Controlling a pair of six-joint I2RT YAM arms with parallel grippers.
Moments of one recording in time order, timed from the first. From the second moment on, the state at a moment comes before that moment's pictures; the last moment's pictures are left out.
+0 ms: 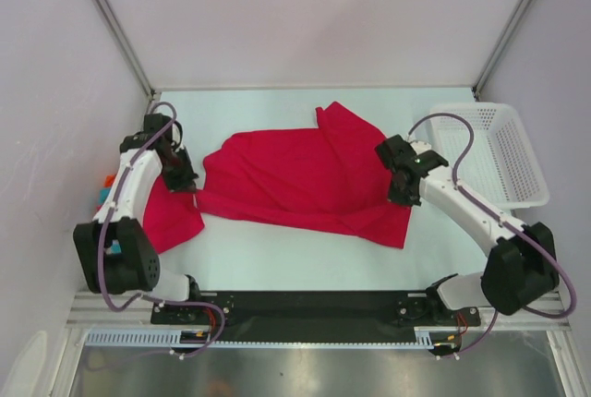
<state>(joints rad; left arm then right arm) 0.10 1.41 1.18 -0.98 0.07 -0.30 0.48 1.34 1.06 -0.98 0.43 0.73</state>
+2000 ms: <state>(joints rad) 0.12 1.98 1.53 -0.91 0.12 -0.32 0.26 1.87 1.42 -0.80 0.35 0.48</state>
